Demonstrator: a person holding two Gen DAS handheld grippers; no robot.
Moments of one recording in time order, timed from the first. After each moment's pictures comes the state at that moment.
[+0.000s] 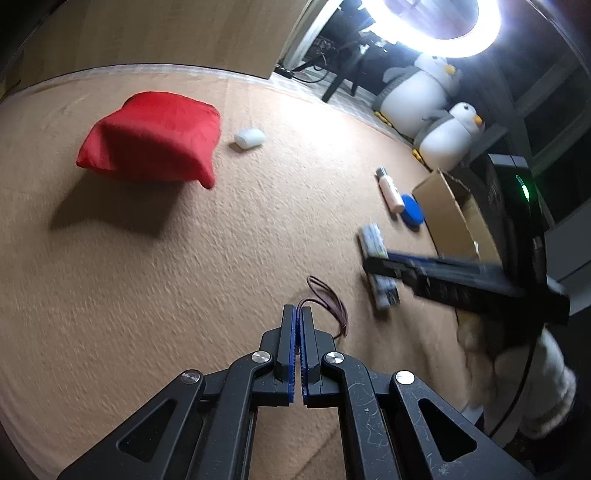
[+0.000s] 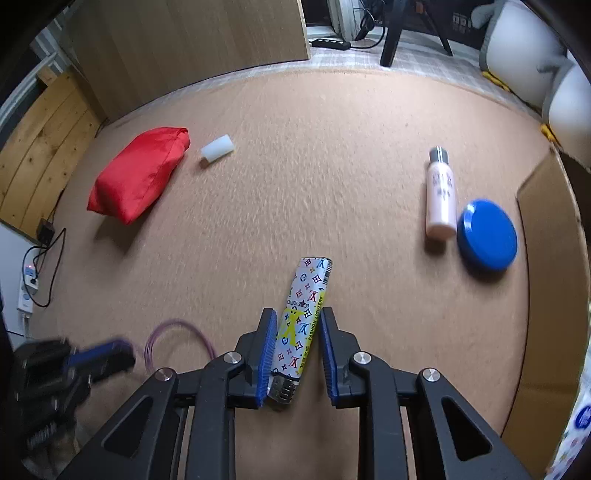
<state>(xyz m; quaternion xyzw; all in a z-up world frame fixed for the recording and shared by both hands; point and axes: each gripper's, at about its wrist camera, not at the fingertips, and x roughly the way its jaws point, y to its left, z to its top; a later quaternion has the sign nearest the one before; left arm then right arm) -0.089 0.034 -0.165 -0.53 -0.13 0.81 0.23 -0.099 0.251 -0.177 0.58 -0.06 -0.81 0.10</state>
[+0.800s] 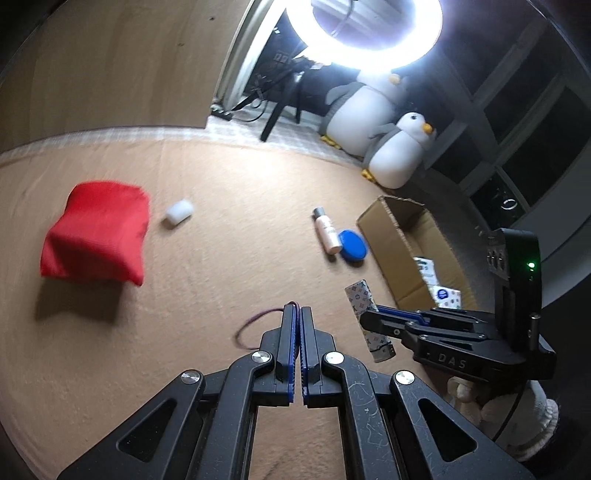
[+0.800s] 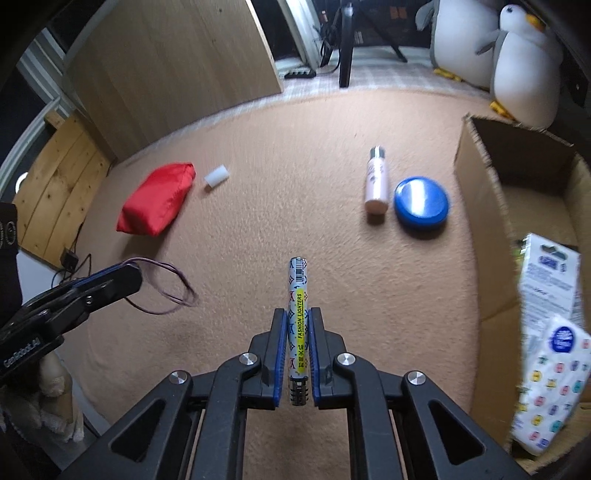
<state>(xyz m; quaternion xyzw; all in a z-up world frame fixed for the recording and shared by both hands) -0.098 0.079 -0.095 -0.48 -0.09 0.82 0.30 -0.055 0.296 -0.131 0.53 -0.11 -0.83 0.09</state>
